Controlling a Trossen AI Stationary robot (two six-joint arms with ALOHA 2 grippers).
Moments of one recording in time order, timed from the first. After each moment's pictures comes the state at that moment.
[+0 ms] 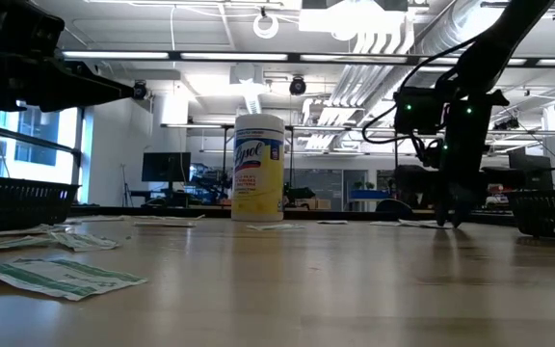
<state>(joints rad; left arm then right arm) -0.10 0.07 0.04 0.00 -0.22 0.36 -0.51 1.49 0.58 -0.46 0.30 1.02</state>
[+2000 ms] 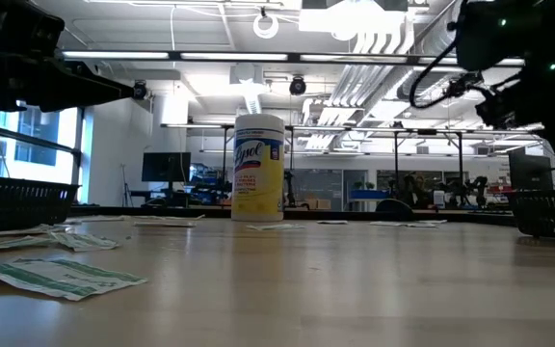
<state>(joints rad) -0.10 0.07 0.04 0.00 -0.22 0.36 0.07 1.17 0.71 -1.28 0.08 0.95</state>
